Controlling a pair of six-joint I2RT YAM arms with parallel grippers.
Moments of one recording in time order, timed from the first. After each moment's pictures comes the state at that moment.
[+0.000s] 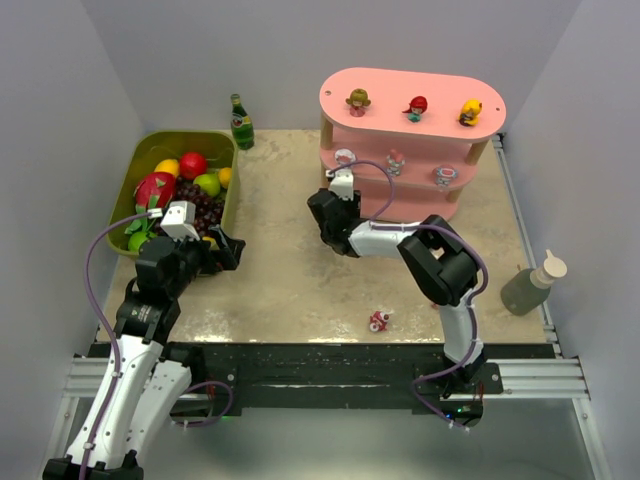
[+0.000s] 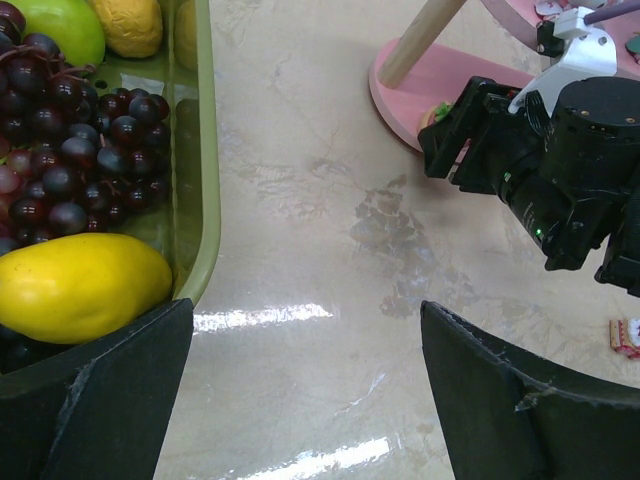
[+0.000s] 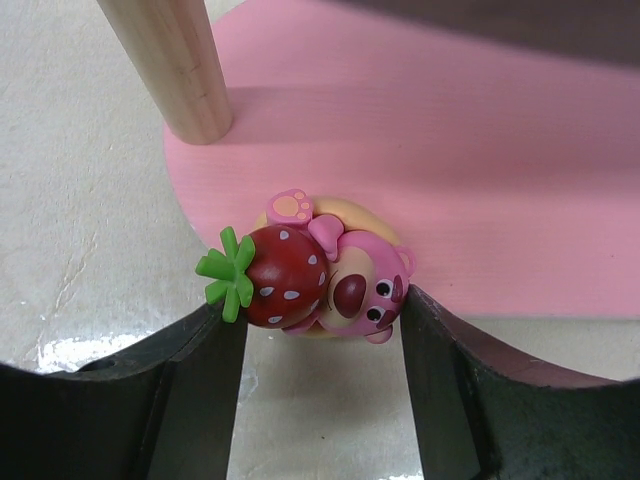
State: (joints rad) left arm -0.17 0.56 0.62 -0.39 0.14 -0.36; right arm 0.75 2.06 1.26 0.20 0.84 0.40
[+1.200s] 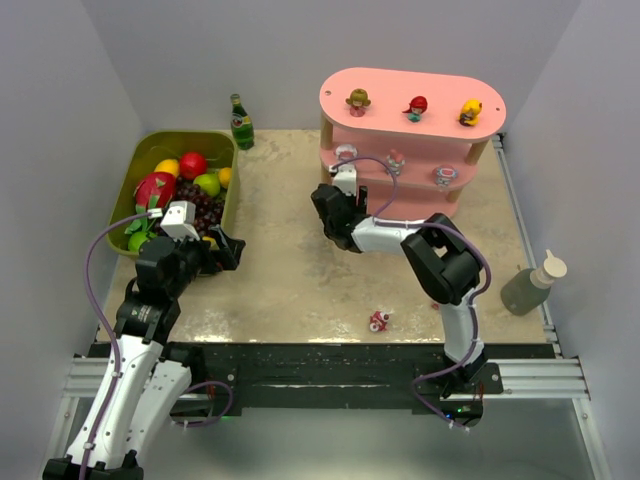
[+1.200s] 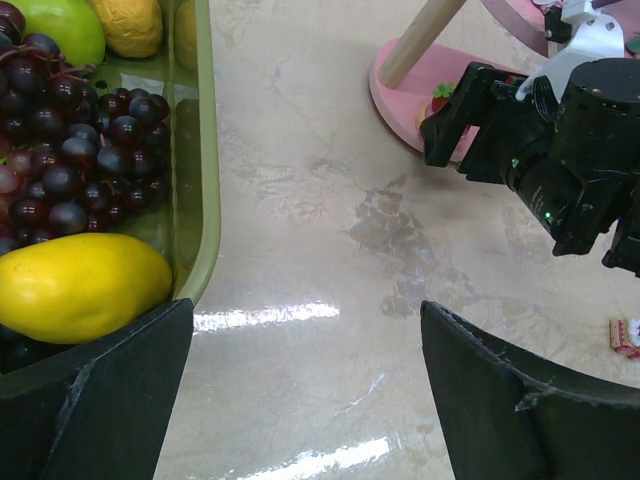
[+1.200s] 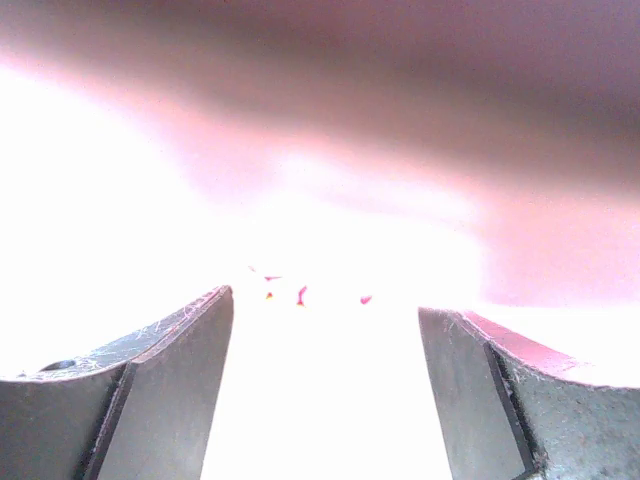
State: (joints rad) left arm -0.17 0.56 0.62 -0.39 0.14 -0.36; right arm 0.72 2.06 1.29 0.17 0.82 0.39
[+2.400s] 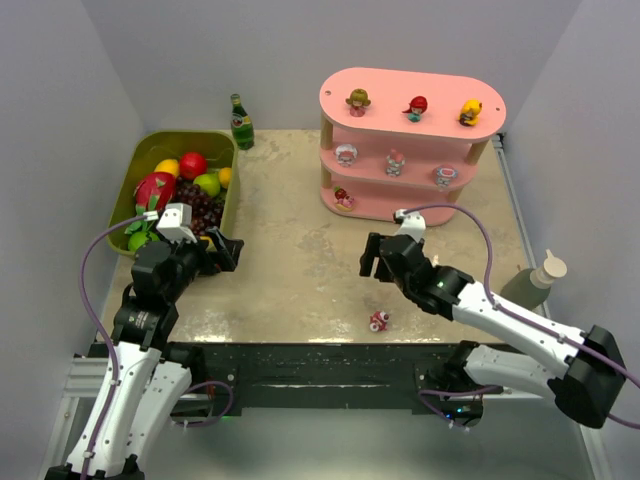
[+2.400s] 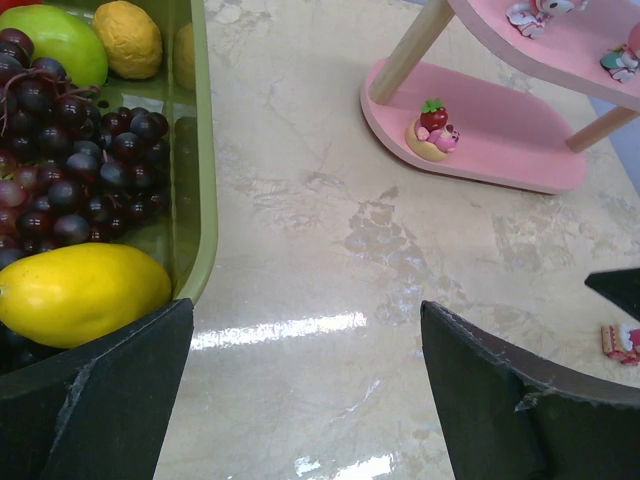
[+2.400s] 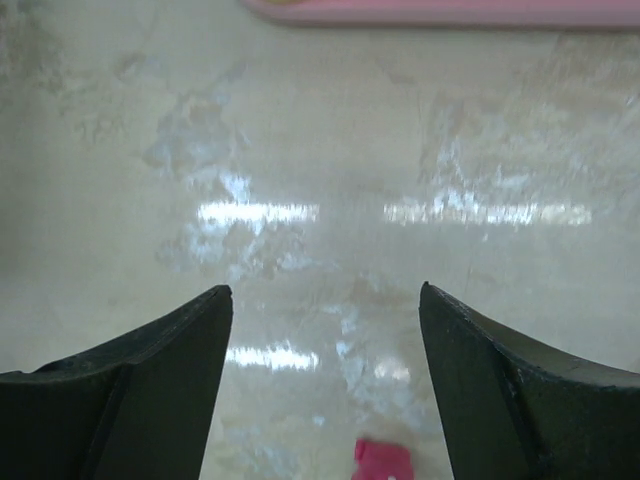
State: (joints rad) left arm -0.17 0.52 0.62 -0.39 0.14 -0.36; right arm 0.82 1.08 0.74 -0.32 0.52 0.69
